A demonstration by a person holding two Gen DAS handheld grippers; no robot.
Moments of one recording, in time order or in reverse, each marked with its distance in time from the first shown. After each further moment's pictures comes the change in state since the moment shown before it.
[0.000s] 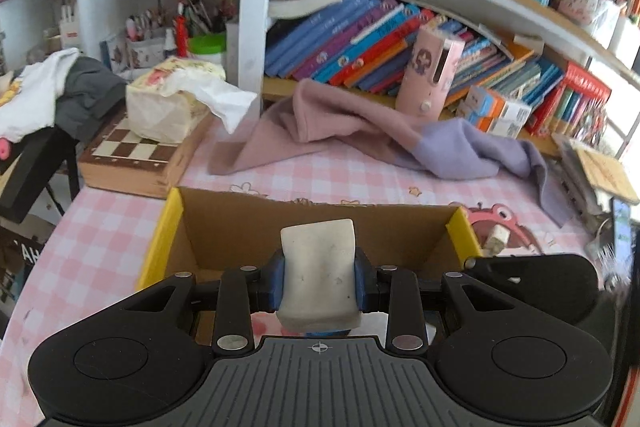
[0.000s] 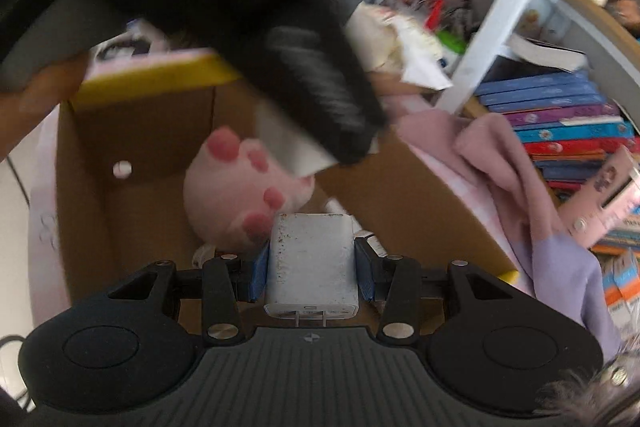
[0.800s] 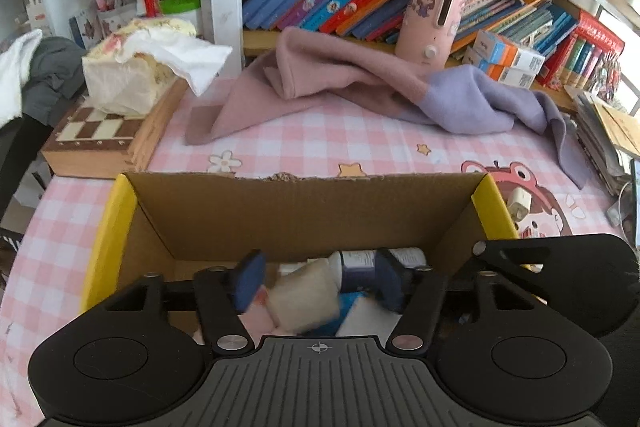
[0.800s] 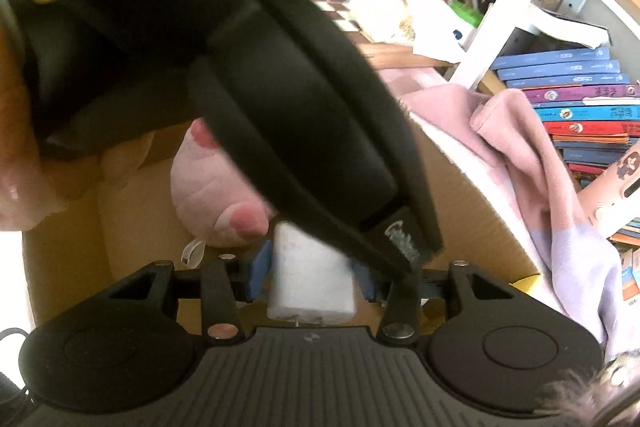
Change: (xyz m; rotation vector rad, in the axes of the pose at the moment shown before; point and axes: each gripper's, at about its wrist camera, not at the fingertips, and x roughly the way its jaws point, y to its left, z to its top) left arm 0.043 -0.010 0.004 0.041 0.119 0.010; right arm 0.015 -0.013 0.004 0.049 0.057 0.030
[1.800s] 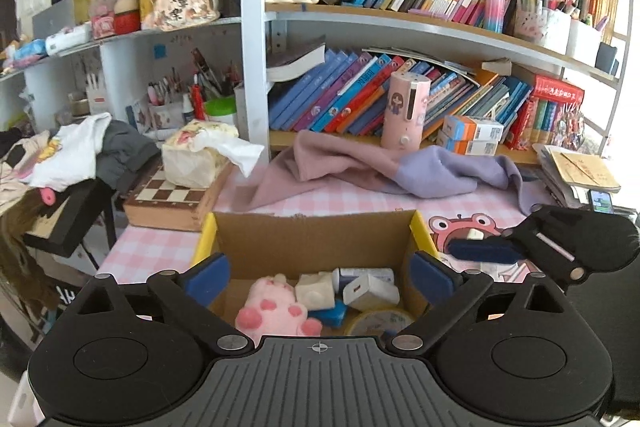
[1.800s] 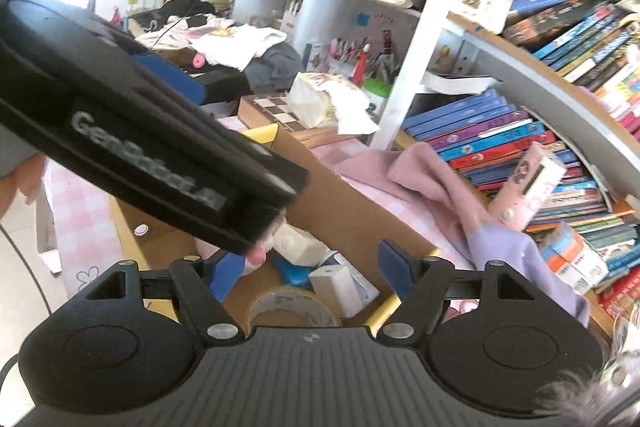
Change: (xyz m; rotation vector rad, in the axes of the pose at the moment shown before) left arm -0.152 -0.023 -0.062 0.026 -0.291 0.063; right arm -0.126 0.043 -0.030 0.148 -0.258 -0.207
